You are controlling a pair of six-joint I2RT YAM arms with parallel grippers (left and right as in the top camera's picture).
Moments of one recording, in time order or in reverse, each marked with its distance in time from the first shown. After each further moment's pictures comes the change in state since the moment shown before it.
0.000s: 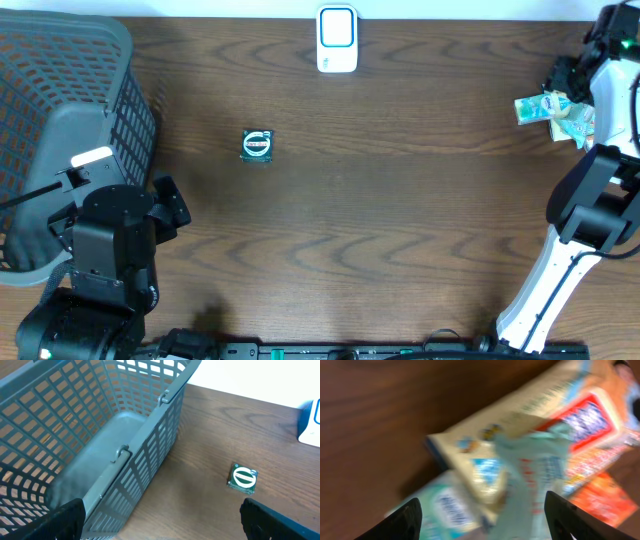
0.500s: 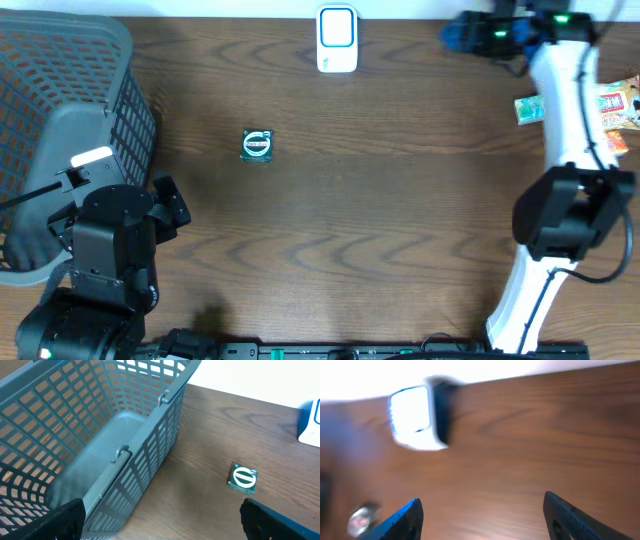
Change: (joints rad) left arm 0.000 0.000 0.000 0.000 0.000 0.000; right arm 0.309 -0.159 0.001 0.020 -0.609 0.002
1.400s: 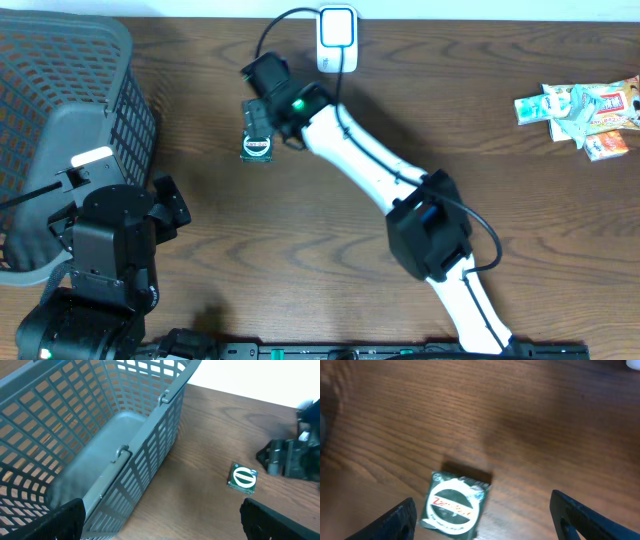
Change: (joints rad) left arm 0.000 0.000 0.000 0.000 0.000 0.000; right arm 0.777 0.190 0.000 0.142 0.600 0.384
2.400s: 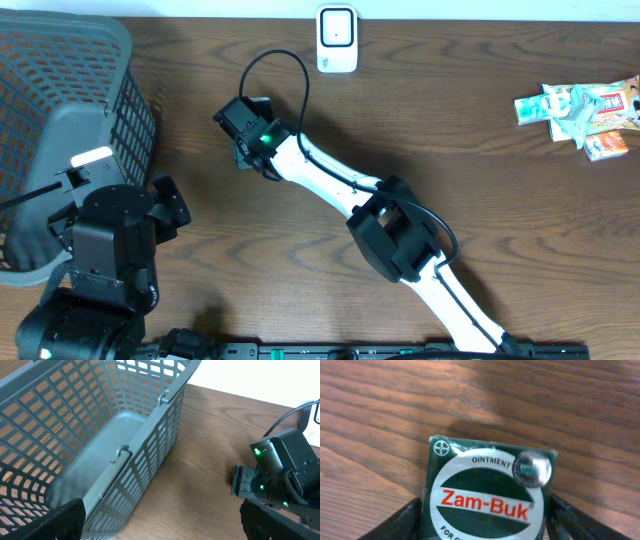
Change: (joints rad) left arm 0.000 0.000 0.000 0.000 0.000 0.000; right arm 0.092 0.157 -0.002 0.025 0.068 0.147
